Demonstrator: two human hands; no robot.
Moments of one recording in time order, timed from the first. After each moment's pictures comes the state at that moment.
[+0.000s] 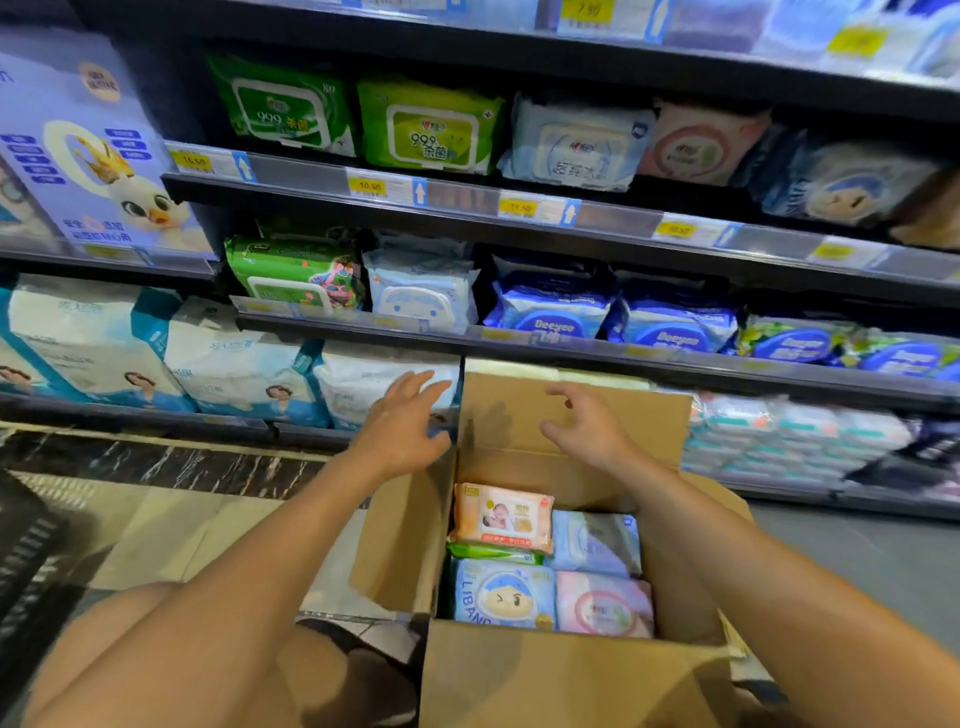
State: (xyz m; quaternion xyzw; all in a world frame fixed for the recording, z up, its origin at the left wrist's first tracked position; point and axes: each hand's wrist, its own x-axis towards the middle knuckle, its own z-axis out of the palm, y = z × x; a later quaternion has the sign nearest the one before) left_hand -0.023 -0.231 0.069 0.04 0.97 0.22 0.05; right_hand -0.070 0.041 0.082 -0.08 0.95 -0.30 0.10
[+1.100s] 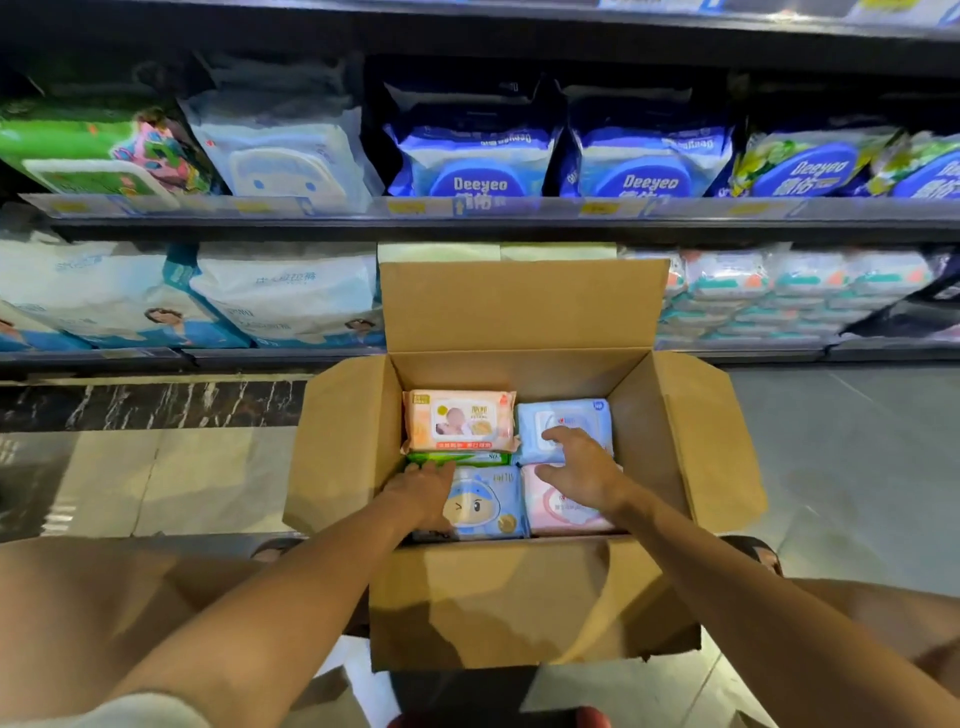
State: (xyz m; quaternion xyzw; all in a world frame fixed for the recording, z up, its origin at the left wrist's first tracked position) left_hand 0.024 -0.110 -0.144 0.09 0.88 0.02 0.46; right_hand 0.006 0.146 -0.104 0.02 0.91 -0.28 0.31
